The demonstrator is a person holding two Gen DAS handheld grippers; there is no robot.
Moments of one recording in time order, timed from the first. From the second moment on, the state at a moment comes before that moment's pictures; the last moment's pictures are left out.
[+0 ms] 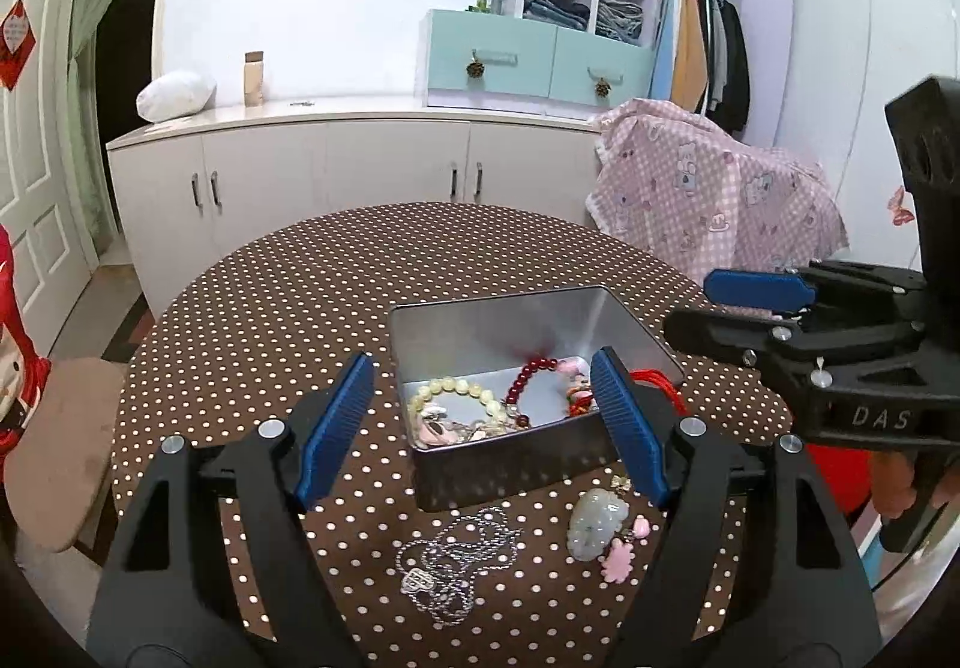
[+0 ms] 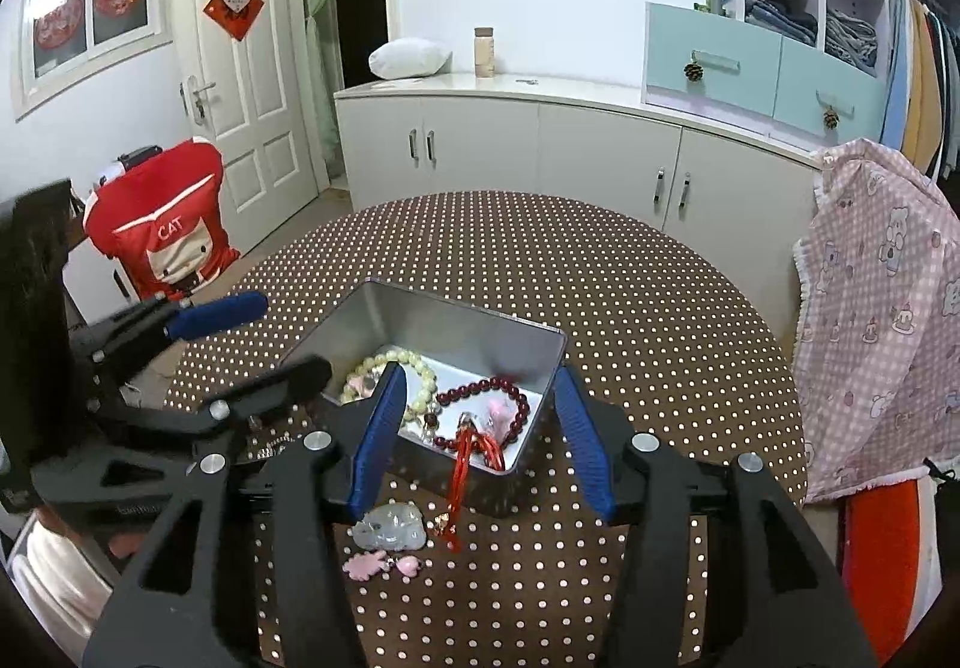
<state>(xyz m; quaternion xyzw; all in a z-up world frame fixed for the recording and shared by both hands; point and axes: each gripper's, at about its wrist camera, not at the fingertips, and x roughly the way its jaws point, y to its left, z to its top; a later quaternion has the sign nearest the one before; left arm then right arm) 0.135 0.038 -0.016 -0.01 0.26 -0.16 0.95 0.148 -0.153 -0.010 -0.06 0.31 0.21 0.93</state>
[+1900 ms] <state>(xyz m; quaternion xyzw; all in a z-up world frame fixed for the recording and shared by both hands) 0.122 0.065 -0.086 0.02 0.37 -0.18 0.91 0.105 -0.130 -0.091 -0.12 0.39 0.22 0.89</state>
